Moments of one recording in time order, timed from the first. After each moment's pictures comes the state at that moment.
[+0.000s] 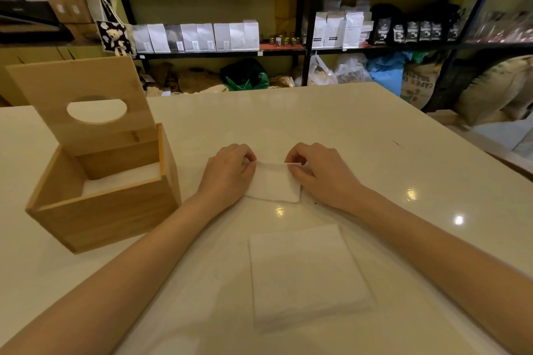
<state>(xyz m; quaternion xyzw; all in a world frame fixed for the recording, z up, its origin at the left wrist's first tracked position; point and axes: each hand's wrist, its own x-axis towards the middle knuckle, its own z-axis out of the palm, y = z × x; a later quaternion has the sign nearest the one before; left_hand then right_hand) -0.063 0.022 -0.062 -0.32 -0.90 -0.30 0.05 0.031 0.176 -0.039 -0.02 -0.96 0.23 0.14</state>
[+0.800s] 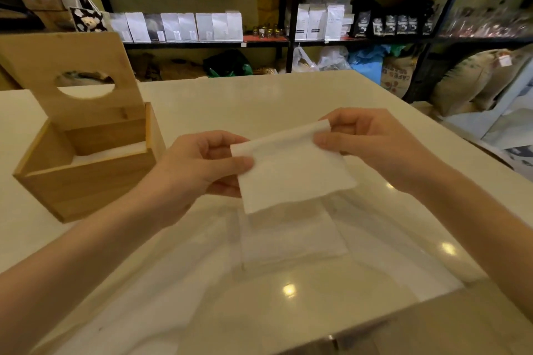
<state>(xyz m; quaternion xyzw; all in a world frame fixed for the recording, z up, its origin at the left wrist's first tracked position) 0.032 -0.030 0.008 -0.22 -0.70 -0.63 -0.25 0.118 0.180 0.018 -0.03 -0.80 0.59 0.12</state>
